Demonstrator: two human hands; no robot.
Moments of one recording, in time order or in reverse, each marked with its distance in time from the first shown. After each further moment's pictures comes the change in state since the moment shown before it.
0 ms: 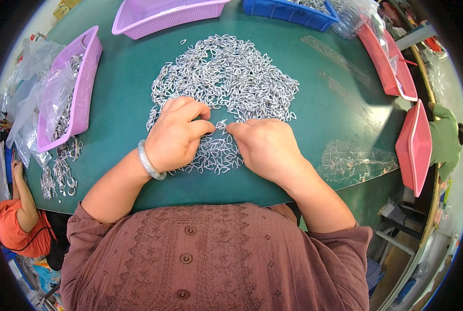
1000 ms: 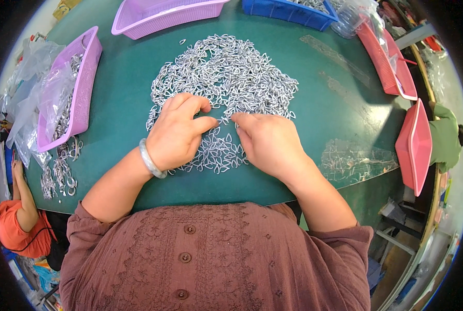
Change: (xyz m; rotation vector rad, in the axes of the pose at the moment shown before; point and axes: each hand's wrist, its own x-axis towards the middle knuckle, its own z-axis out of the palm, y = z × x) left_hand 0.003 0.003 0.004 0.051 0.016 -0.051; right_hand 0.002 0.000 -0.007 -0.005 0.006 0.091
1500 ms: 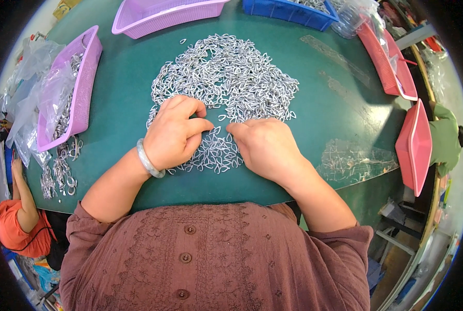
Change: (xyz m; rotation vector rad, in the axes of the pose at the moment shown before) left_hand -0.003 -0.004 -0.004 -0.033 0.010 0.002; right_hand -0.002 0.003 0.006 0.014 -0.047 -0.135
